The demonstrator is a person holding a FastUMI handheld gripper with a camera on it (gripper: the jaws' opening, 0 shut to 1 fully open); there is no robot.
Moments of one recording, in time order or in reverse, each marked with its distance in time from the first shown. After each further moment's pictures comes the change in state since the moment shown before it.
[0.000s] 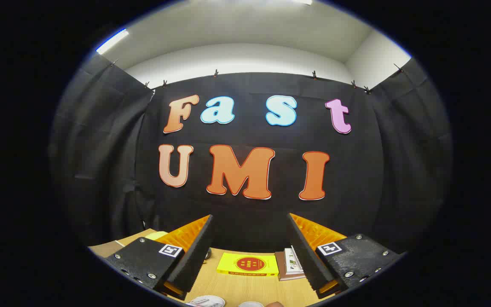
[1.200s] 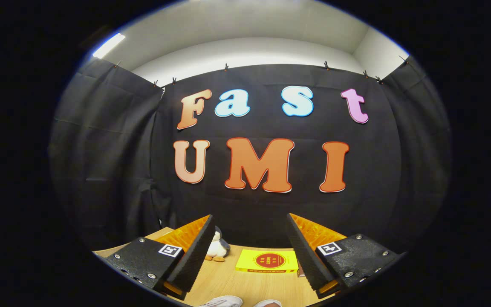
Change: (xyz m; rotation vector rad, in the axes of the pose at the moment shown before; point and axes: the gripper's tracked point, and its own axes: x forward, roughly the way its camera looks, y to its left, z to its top) arm 0.012 0.051 -0.023 0.046 0.081 0.121
